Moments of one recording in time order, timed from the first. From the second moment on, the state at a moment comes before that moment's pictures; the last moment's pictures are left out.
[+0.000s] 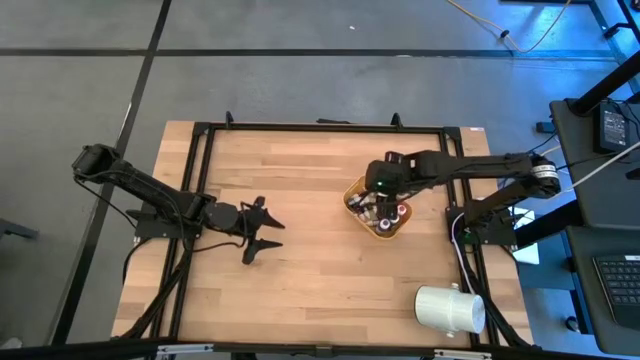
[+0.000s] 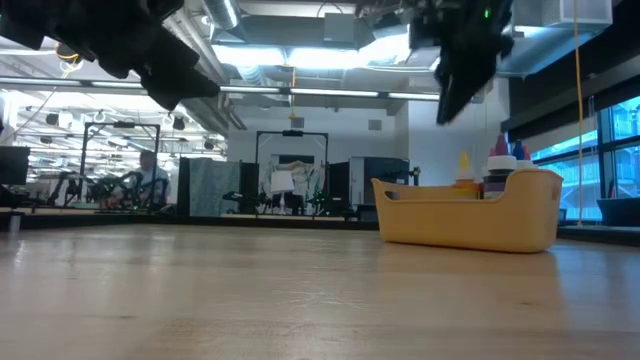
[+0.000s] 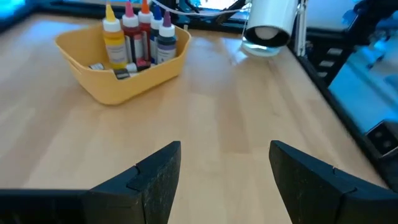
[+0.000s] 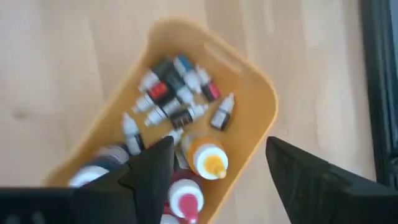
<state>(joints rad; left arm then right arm) -0.31 1.03 0.42 0.24 -0.21 -0.26 -0.06 1.43 1.22 -1.02 0.23 0.04</state>
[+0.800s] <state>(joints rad) -0.17 0.89 0.13 0.79 -0.02 -0.22 0.23 0.54 0.41 -0.19 0.24 0.20</state>
